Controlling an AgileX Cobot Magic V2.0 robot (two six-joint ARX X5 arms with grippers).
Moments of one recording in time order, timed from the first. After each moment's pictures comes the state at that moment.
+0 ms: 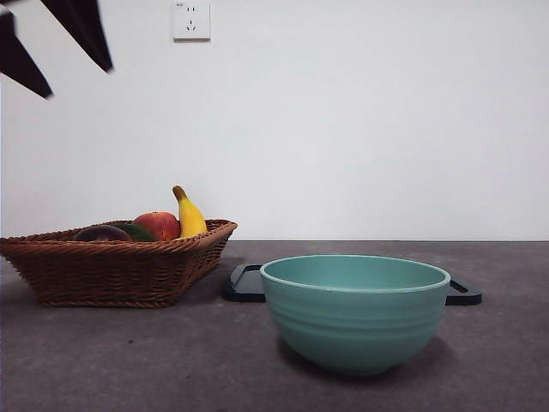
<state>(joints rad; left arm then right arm) -0.25 1.29 1.27 -0.84 0.22 0.04 0.22 0.69 0.97 -1.11 -0.60 -0.03</state>
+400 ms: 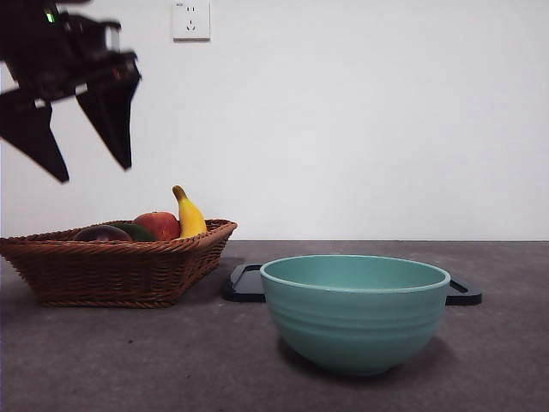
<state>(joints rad) -0.27 1.55 1.29 -0.84 0.14 0.04 0.22 0.69 0.97 -1.11 -0.60 -0.03</state>
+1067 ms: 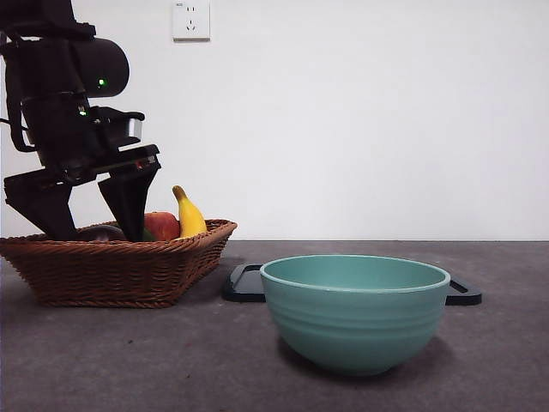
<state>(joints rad) -0.27 1.77 1.29 -0.75 0.14 0.04 0.22 0.69 0.97 -1.11 -0.60 -0.03</state>
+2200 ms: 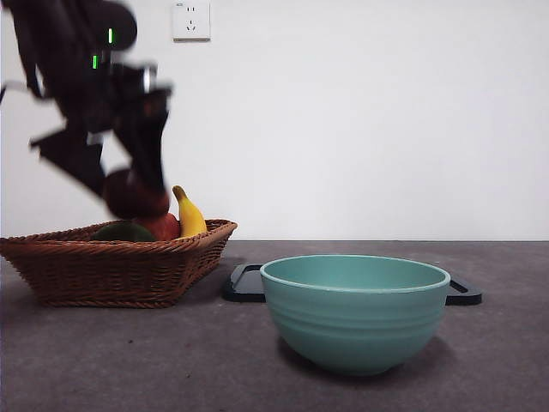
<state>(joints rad) -0.31 1.68 1.42 -0.87 0.26 0.04 0.22 0.69 0.97 -1.11 -0.60 -0.03</state>
